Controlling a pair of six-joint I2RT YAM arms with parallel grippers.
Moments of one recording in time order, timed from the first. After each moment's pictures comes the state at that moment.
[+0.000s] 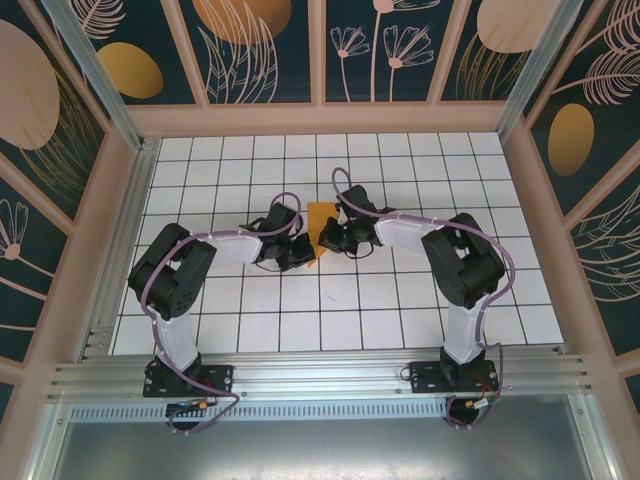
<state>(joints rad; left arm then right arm) -0.59 1.87 0.97 -0.11 0.35 -0.91 0.61 1.91 1.13 -0.20 -0.42 0.85</state>
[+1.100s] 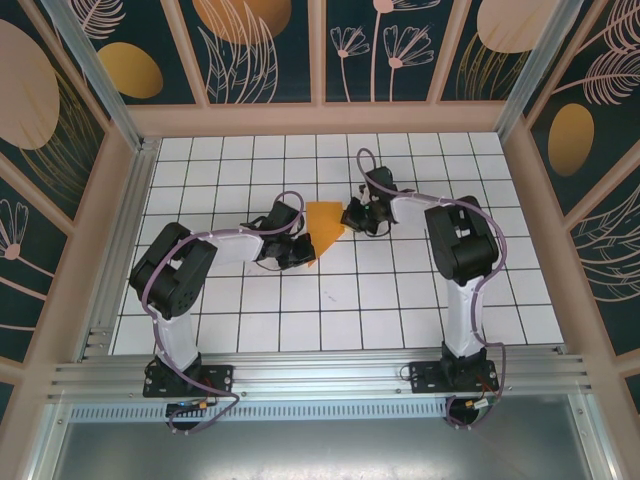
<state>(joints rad) -0.59 1.88 1.00 -0.15 0.35 -0.83 0.38 2.08 1.31 -0.25 -0.46 0.72</state>
